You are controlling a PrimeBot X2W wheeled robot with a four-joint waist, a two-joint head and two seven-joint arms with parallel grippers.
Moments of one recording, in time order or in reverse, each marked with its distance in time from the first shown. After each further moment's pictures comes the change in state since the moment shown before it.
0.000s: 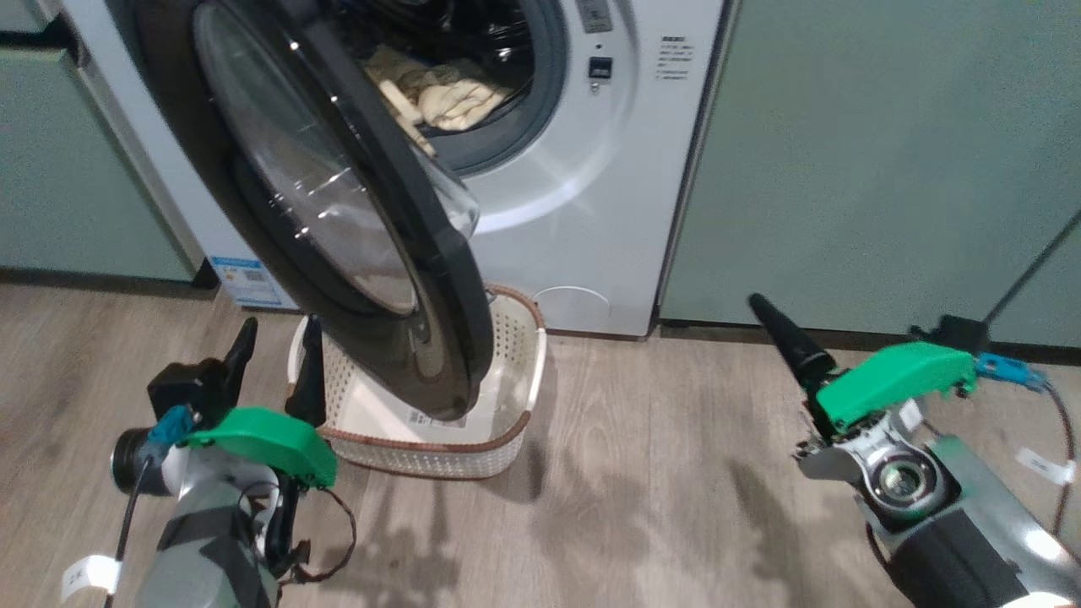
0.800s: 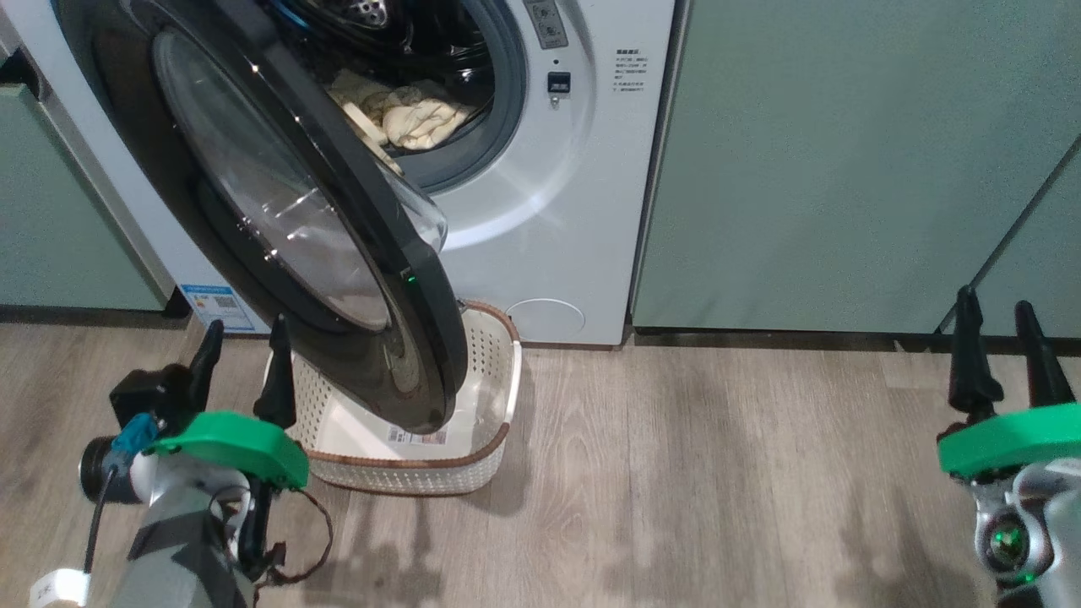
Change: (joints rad) left arm 0.019 0.010 0.067 -0.023 0.004 -0.018 0.000; right arm 0.226 -0.017 -0.489 -0.159 -0.952 0.000 -0.297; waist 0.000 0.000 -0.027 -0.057
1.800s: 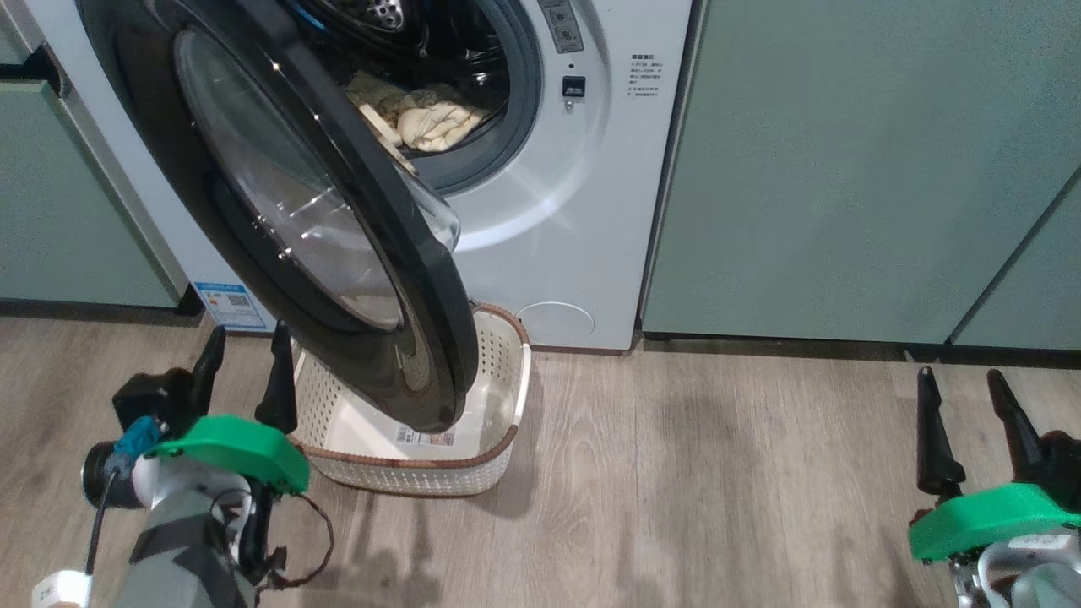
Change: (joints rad) left arm 0.000 -0.004 0.006 0.018 0.005 -0.008 0.000; right arm 0.180 0.064 -0.075 -0.105 -0.396 0.000 0.000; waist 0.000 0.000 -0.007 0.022
